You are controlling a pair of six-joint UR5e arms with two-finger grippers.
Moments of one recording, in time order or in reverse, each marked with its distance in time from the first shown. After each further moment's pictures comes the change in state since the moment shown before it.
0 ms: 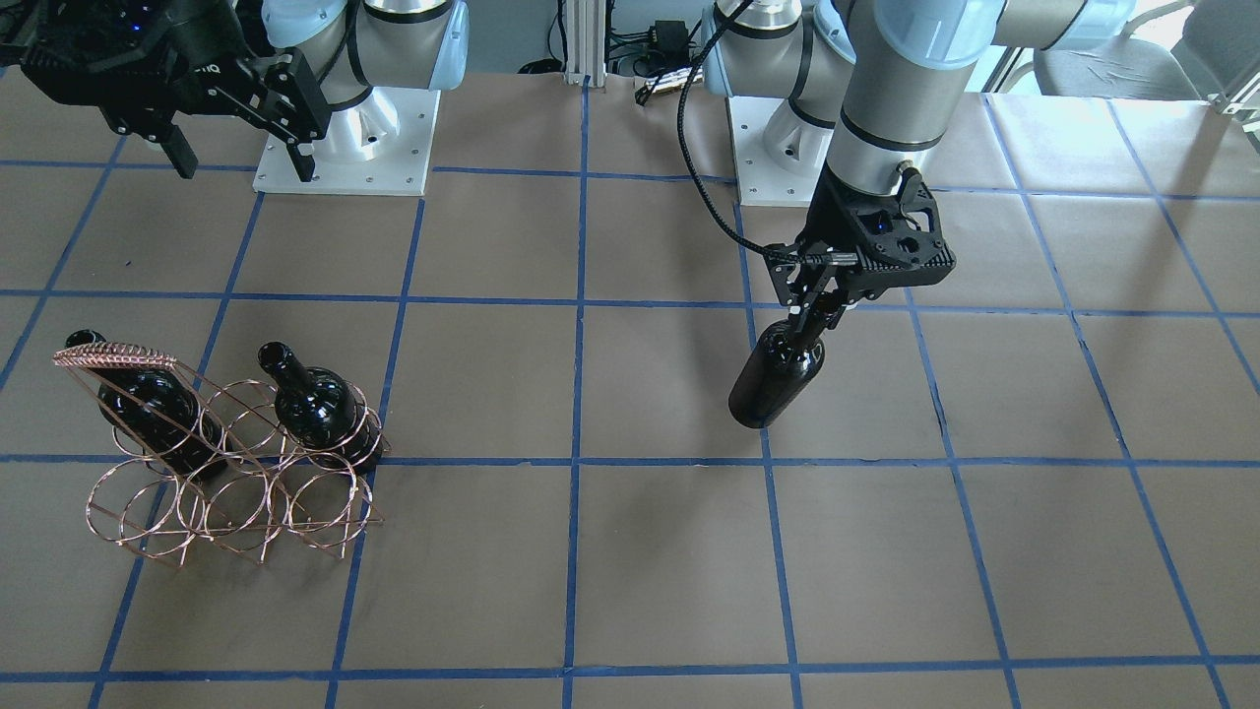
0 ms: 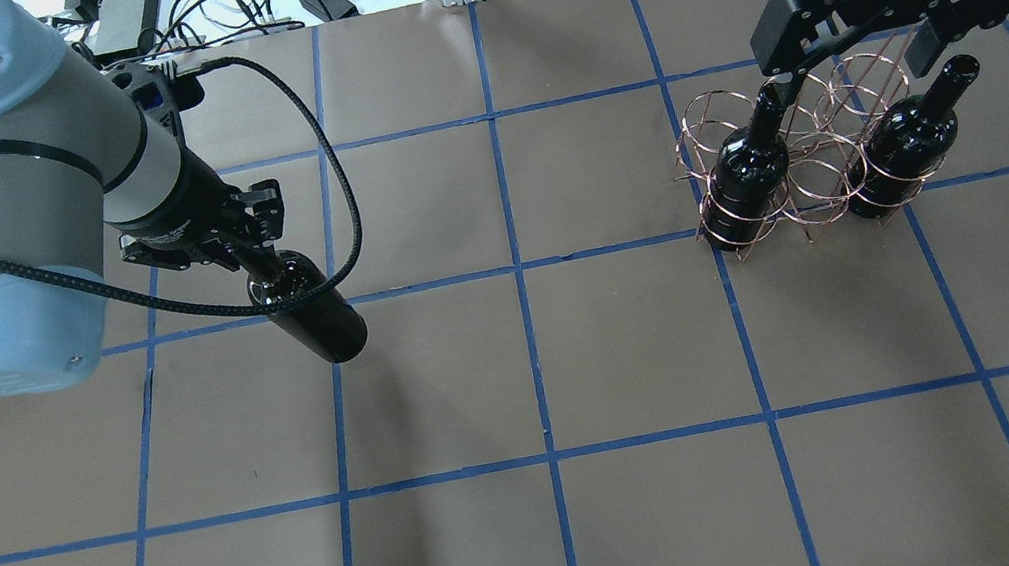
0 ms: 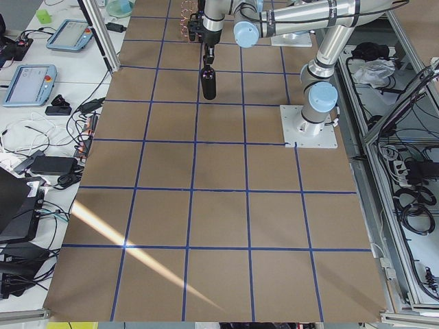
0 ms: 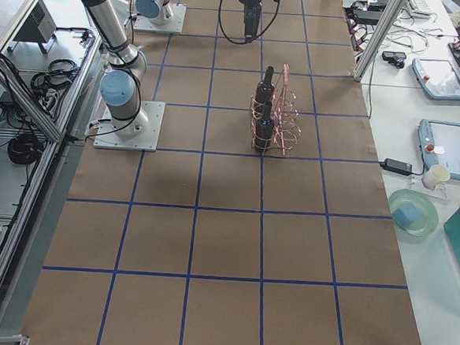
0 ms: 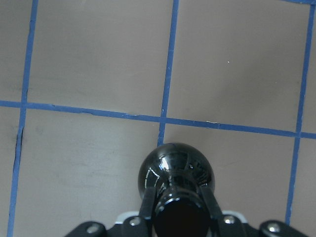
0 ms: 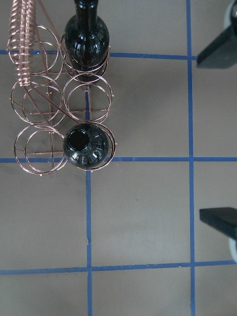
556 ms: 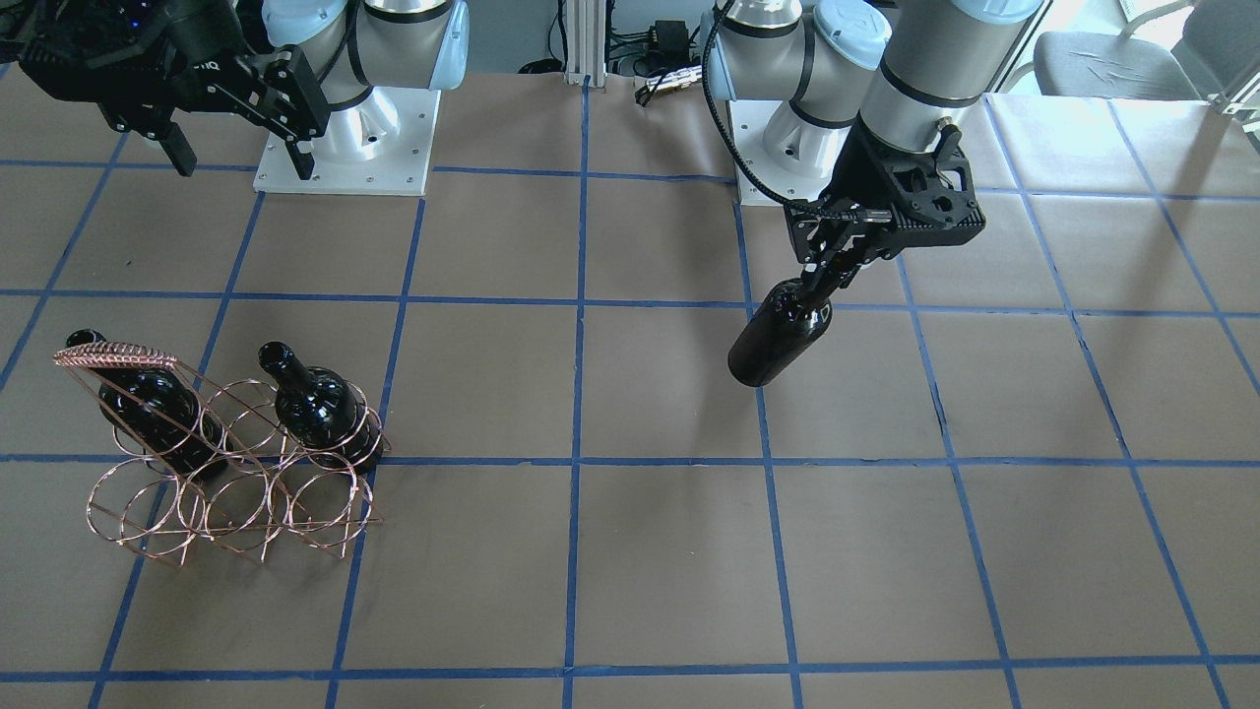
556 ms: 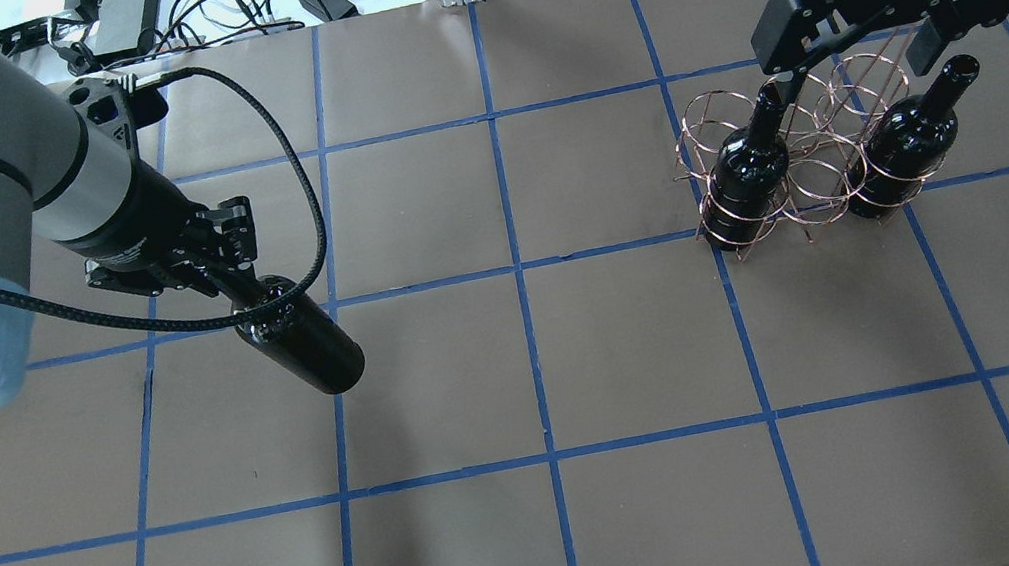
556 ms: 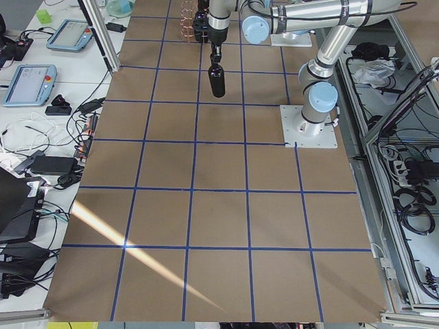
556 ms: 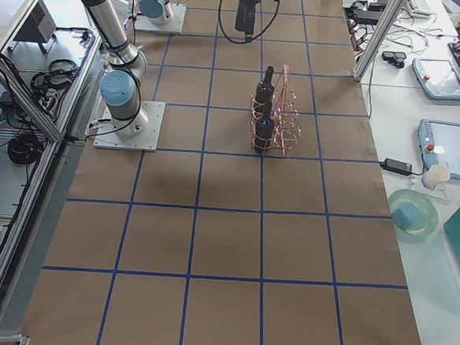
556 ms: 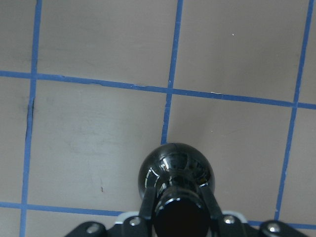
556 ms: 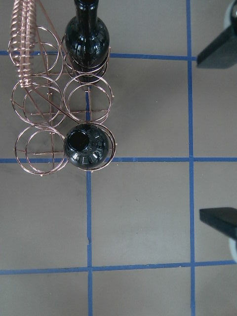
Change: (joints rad) left arm 0.054 0.071 0.003 -0.117 -0.069 0.028; right arm 0.000 0.000 -0.004 0.002 -0.001 0.000
